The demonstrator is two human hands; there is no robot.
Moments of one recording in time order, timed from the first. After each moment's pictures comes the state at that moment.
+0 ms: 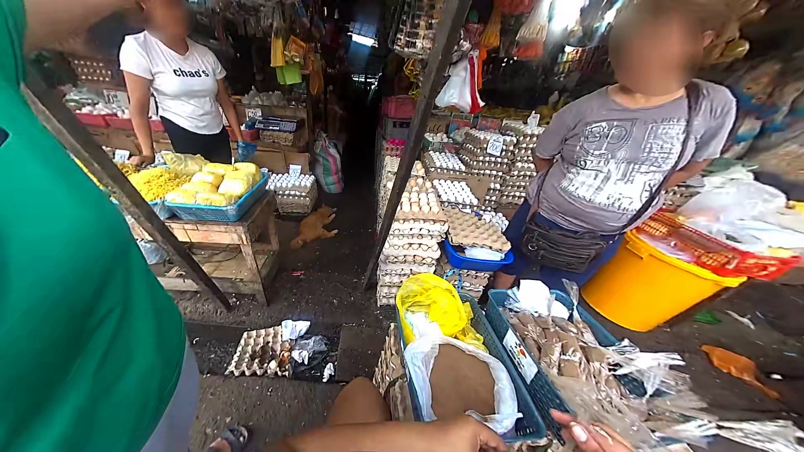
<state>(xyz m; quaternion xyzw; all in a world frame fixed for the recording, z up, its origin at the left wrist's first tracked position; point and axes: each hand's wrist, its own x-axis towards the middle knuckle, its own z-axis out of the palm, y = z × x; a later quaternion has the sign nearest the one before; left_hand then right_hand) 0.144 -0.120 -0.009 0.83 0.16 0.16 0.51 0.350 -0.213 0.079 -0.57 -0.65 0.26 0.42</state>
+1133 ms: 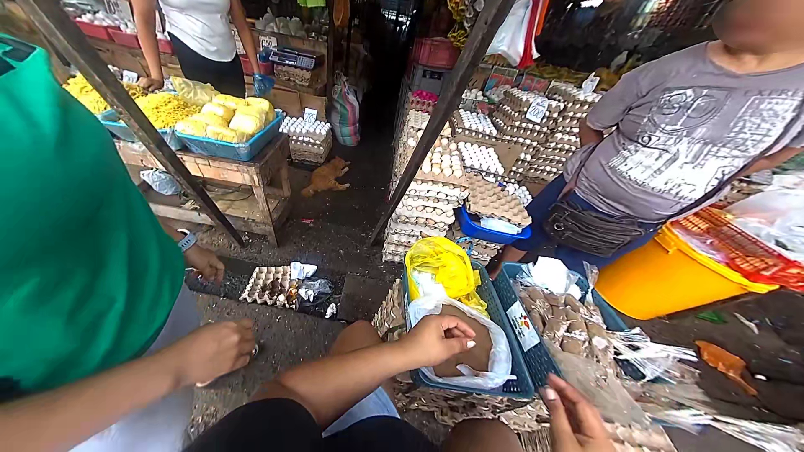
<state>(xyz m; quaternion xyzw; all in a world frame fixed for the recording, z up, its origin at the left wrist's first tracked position) 0.107 -0.093 0.006 0.69 0.32 0.37 0.53 0.364 -0.189 -0.005 -0.62 -0.61 0.16 0.47</state>
